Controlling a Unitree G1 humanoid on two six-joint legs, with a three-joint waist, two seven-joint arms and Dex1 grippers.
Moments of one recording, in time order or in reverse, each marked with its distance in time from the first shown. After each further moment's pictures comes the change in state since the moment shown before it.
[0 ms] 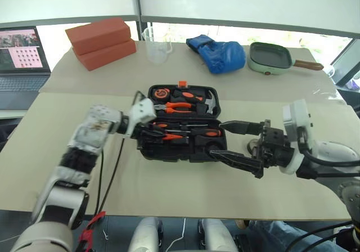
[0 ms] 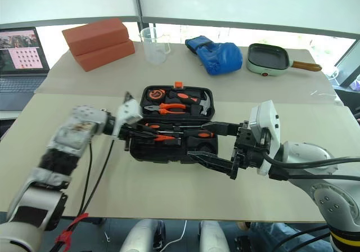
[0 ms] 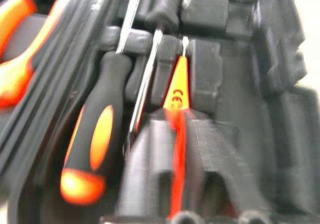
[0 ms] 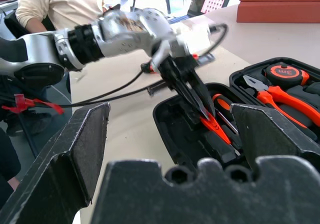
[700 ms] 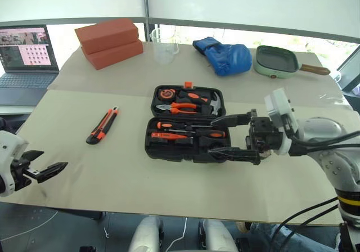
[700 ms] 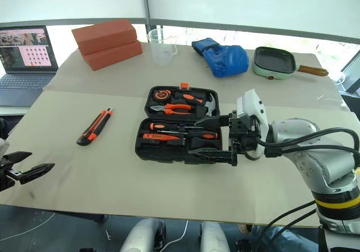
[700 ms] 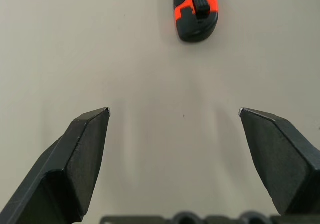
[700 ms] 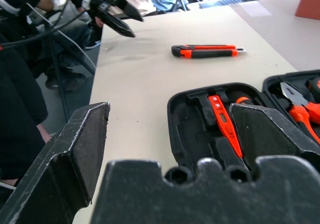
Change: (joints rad) left arm 0.836 0.266 0.800 -0.448 -0.097 0.331 0.313; right arm -0.249 0.037 0.191 0.246 -0.241 -0.056 0.341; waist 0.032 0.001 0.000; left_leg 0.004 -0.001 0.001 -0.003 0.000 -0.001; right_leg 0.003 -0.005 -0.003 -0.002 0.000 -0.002
